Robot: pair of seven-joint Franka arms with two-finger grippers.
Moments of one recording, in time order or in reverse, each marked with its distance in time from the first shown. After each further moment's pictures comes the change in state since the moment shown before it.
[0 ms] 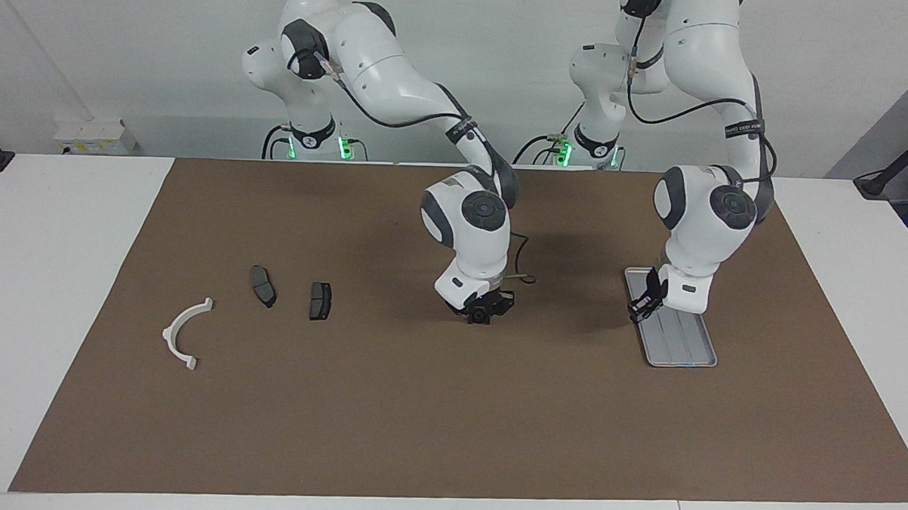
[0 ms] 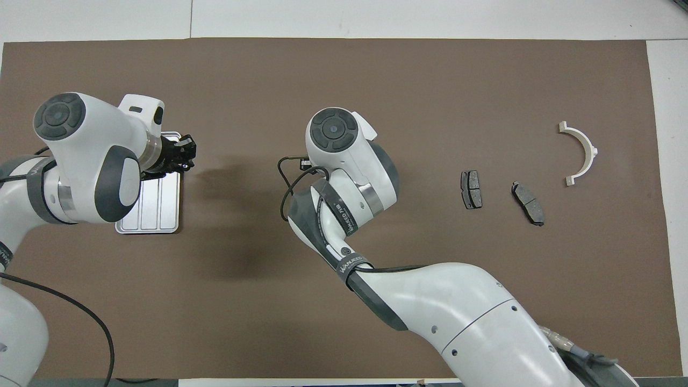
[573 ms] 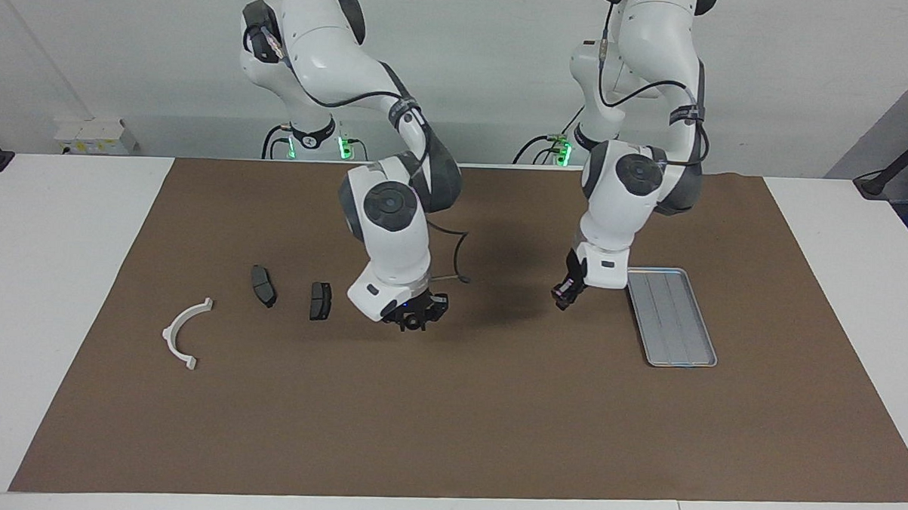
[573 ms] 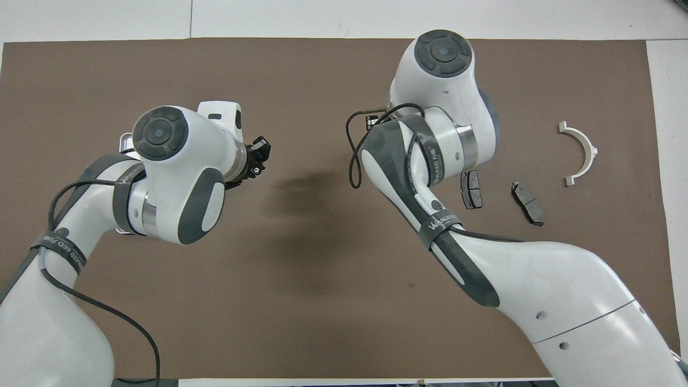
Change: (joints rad) left arm -0.274 -0.017 -0.004 0.044 -0.021 0.017 -0.408; right arm -0.217 -0.134 -0.001 0.030 0.000 -0.188 -0.319
